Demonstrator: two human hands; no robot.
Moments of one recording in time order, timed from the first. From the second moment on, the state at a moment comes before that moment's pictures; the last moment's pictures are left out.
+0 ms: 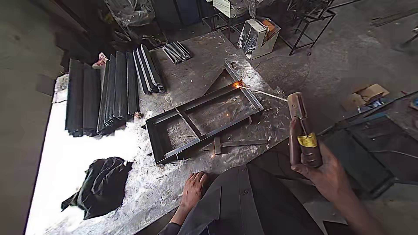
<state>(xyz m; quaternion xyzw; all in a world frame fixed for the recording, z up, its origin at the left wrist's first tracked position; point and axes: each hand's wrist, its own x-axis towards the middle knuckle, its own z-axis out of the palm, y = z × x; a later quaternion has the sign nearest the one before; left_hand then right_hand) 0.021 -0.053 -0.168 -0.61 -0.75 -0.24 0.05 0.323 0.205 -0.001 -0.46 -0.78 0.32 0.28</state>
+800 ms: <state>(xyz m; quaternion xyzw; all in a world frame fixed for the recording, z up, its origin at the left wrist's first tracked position) 0.020 -0.051 -0.169 -0.61 -0.76 -0.23 0.06 0.323 0.205 0.005 -0.48 -0.79 0.29 0.26</state>
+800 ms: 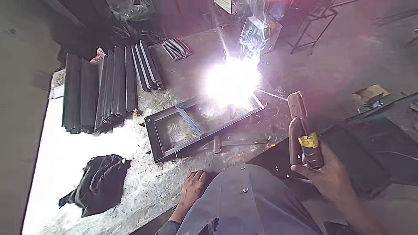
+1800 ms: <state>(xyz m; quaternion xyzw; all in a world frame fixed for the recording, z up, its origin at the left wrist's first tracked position) 0.020 -0.050 -0.170 -0.61 -0.75 -0.24 0.08 0.321 0.206 0.005 -0.48 -0.78 0.31 0.27</state>
